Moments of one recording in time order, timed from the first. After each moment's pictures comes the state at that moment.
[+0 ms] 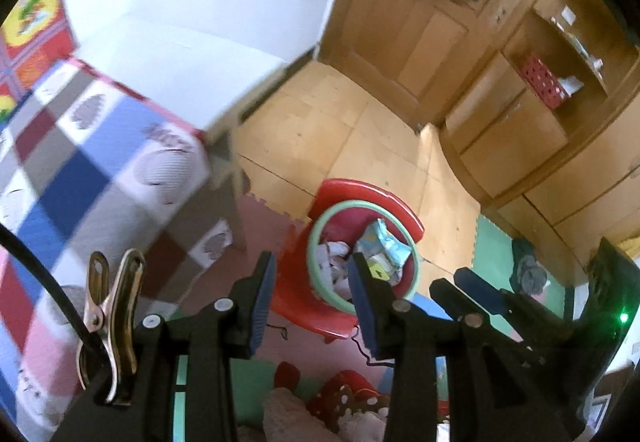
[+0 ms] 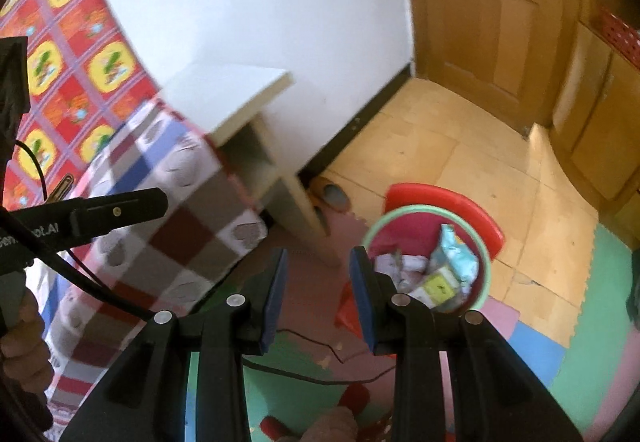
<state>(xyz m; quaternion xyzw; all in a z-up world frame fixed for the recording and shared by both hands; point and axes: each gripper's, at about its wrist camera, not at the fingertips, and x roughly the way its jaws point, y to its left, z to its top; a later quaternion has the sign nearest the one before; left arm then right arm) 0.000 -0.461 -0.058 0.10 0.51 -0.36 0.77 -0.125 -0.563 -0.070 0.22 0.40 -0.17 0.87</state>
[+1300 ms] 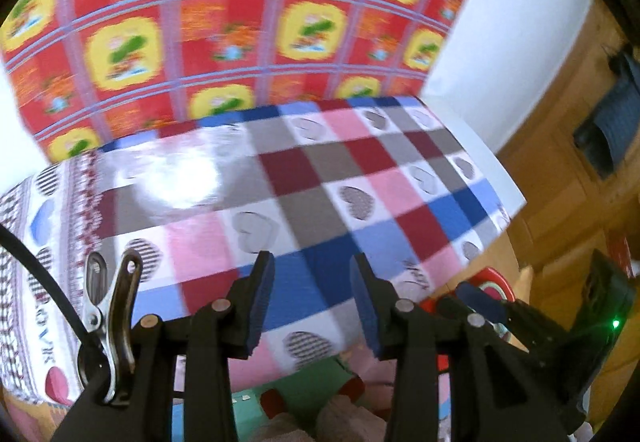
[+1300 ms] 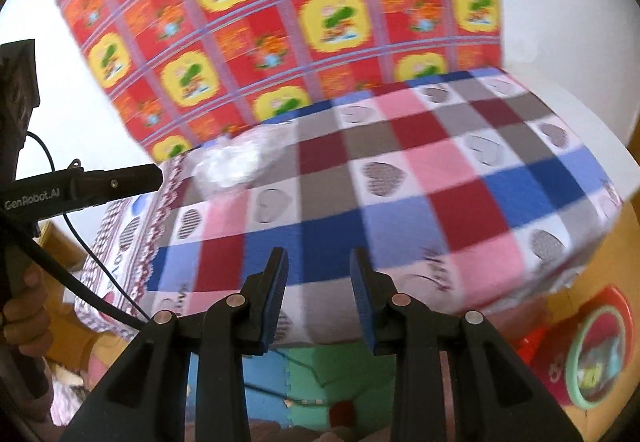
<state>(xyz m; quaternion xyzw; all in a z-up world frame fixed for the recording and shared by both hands) -0.007 0.018 0.039 -0.08 0.46 -0.07 0.88 -0.004 -0.175 0.007 0.06 0.40 0.18 0.90</state>
